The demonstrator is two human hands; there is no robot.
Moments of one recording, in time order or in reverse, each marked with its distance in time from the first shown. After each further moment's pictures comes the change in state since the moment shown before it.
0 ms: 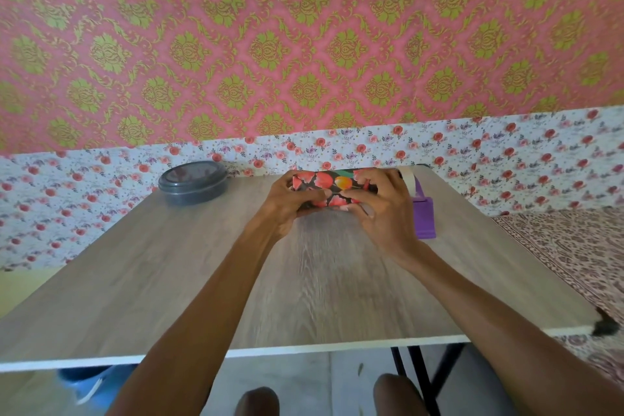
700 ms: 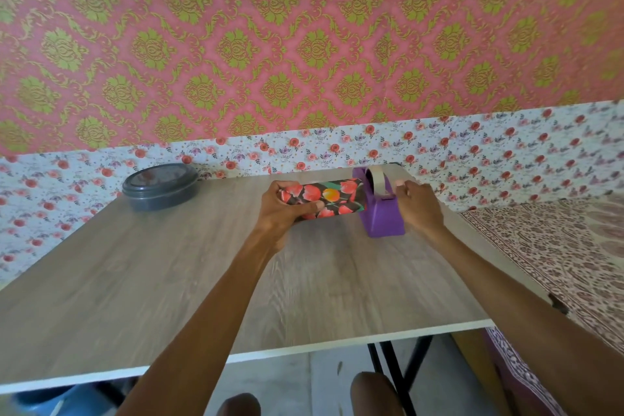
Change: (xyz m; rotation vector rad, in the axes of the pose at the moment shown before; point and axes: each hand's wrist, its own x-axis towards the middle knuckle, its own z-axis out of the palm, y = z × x) left_hand -0.002 -0.033 0.038 -0.027 0.091 0.091; right_hand -0.016 0.098 -0.038 -0.082 -0.464 0.913
